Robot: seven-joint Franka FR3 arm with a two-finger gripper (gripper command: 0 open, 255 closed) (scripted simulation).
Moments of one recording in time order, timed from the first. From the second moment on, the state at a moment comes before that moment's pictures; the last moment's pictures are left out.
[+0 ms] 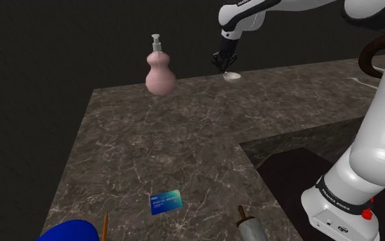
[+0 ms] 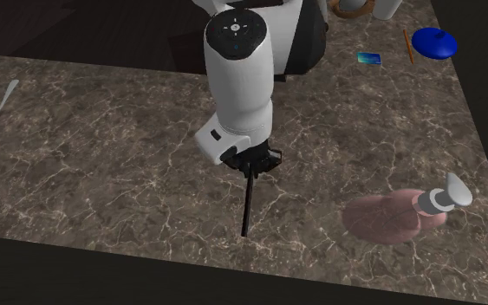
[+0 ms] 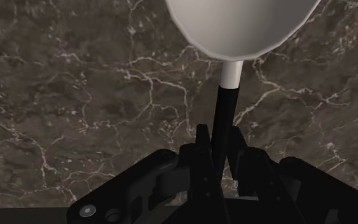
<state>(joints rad) -0.06 0.24 -0.17 -1.76 0.13 2.12 0.16</state>
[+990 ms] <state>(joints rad) 0.14 0.02 -0.04 -2.04 0.03 2.21 0.53</state>
